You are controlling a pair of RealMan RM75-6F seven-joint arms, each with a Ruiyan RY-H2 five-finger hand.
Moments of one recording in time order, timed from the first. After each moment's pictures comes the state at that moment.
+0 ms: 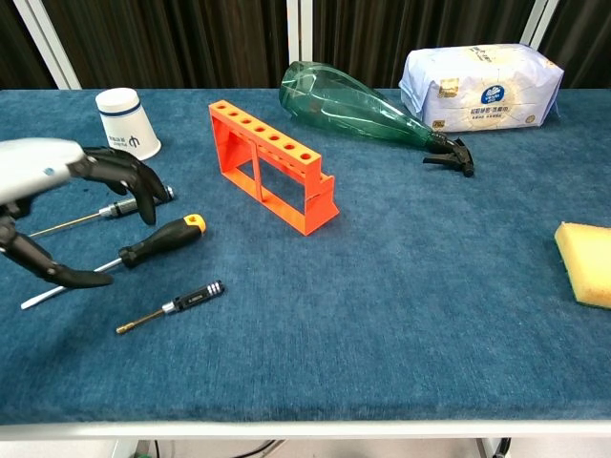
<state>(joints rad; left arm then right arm) -0.48 -1.39 0.03 -1.64 1.63 1.12 0.07 0.09 -1.26 0.17 -1.33 -1.68 1.89 0.26</state>
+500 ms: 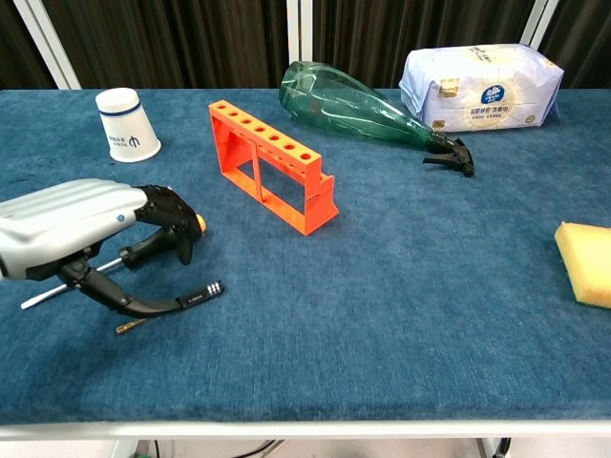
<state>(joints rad) -0.49 -1.54 0.00 -1.62 1.48 1.06 0.32 0.09 -1.27 0.18 -1.31 -1.65 1.88 0.27</state>
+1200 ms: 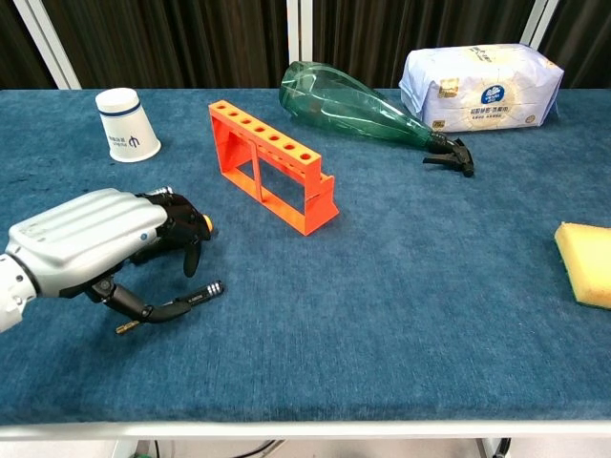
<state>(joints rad) -0.47 -1.66 0.01 -1.52 1.48 1.13 0.45 0.08 -1.27 0.18 -1.30 -1.65 1.89 0.27</state>
